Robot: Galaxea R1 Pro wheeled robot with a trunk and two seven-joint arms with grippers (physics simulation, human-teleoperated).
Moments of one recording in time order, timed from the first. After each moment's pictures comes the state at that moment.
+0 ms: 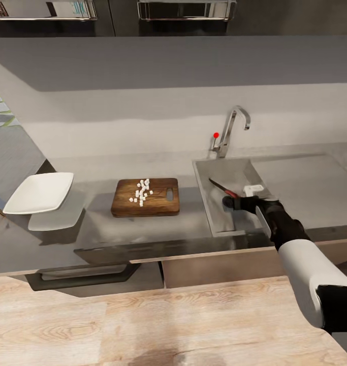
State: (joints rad) left arm 0.28 0.06 -0.06 -0.38 0.14 -0.35 -0.04; right arm -1.09 -0.14 0.01 -0.68 0.07 0.46 0.25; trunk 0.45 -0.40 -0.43
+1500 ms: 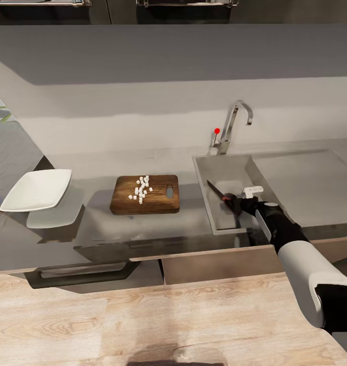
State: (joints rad) left arm 0.28 0.06 -0.06 -0.37 0.14 -0.35 -0.04; right arm -1.09 -0.14 0.00 -0.61 0.05 0.31 0.26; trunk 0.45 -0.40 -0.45
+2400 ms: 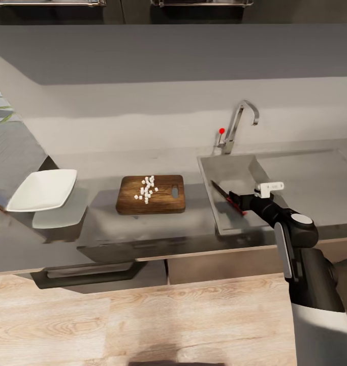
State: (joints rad) left arm 0.28 0.06 -0.06 -0.37 0.14 -0.35 -0.04; right arm -0.68 -0.06 -0.11 -1.60 0.05 0.67 0.30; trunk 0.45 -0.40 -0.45
